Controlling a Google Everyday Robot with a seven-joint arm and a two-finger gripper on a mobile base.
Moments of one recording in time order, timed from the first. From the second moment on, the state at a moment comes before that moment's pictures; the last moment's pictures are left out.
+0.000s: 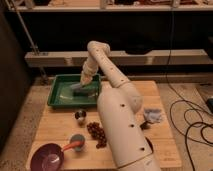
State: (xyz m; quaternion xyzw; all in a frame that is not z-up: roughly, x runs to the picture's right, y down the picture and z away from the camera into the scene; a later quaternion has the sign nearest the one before) arm -0.139 -0.056 0.937 -0.30 -0.31 -0.12 0.89
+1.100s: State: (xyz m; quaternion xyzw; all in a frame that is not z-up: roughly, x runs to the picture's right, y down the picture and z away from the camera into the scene) arm -0.206 -0.023 0.890 -0.19 -0.38 -0.12 0.90
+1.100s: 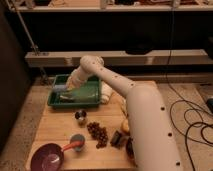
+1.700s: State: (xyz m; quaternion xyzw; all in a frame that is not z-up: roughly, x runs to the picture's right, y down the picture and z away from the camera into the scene) arm -0.110 0.000 0.865 -0.20 -0.34 -0.16 0.90
